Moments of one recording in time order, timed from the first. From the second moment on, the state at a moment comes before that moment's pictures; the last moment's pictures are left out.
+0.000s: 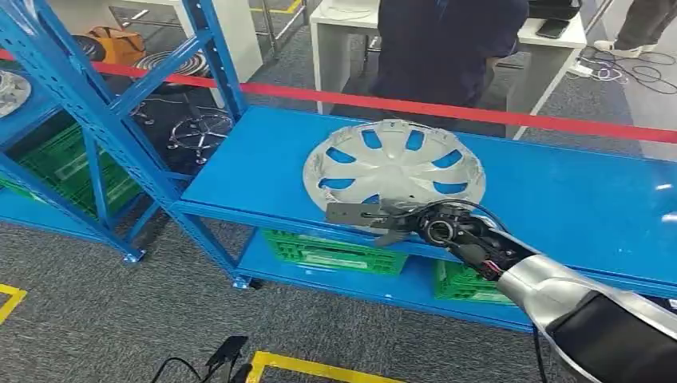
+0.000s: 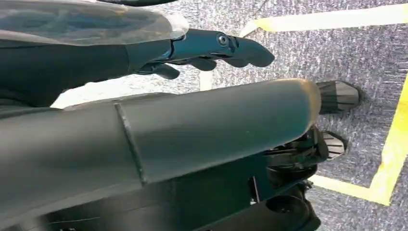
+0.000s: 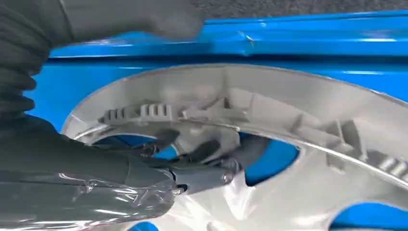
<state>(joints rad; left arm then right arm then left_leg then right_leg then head) -0.22 0.01 -1.13 -0.22 0.91 0.23 0.10 -0.89 0.00 1.15 -0.47 0.14 0.27 -0.04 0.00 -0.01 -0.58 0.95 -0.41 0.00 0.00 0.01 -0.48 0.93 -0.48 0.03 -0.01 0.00</state>
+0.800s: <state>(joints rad) -0.22 0.01 -1.13 -0.22 0.91 0.23 0.10 -0.88 -0.01 1.14 -0.47 0.13 0.26 -0.05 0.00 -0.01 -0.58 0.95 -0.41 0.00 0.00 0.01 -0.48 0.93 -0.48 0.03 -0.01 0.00</state>
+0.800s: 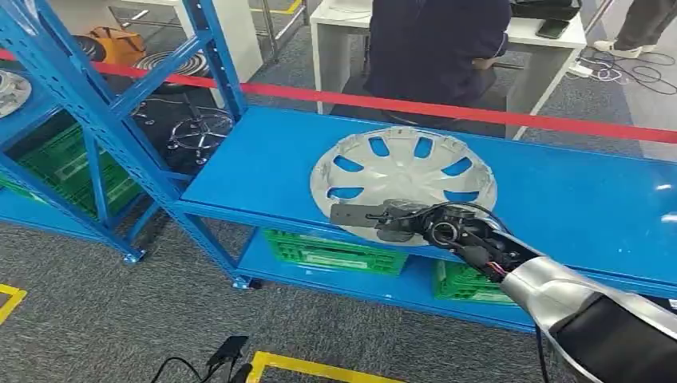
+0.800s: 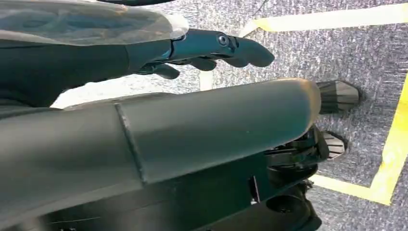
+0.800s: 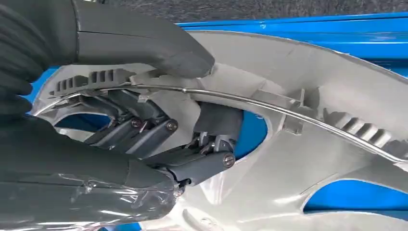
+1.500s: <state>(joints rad) -0.22 0.01 -1.13 -0.22 0.93 0.24 0.09 -0.88 -0.01 1.12 -0.47 0.07 0.18 -0.09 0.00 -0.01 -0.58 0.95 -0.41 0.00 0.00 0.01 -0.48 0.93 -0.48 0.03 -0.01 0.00</state>
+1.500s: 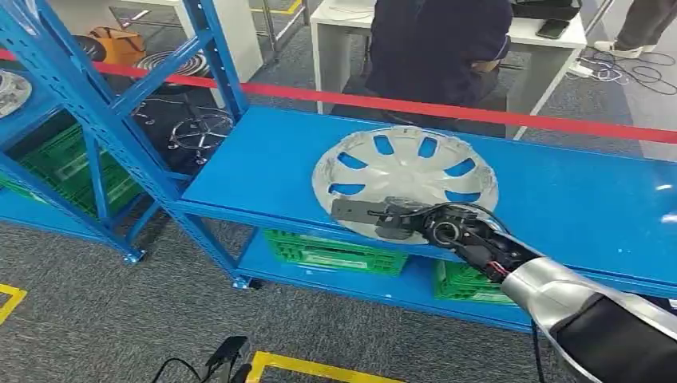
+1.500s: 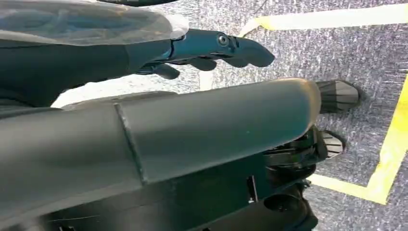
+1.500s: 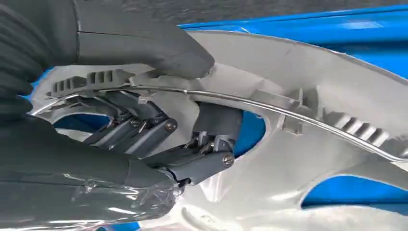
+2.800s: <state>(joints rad) -0.19 0.02 -1.13 -0.22 0.96 0.26 0.06 -0.70 -0.06 0.61 -0.99 -0.24 -0.10 -0.45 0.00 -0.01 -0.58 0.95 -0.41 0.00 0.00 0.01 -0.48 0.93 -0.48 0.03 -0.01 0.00</state>
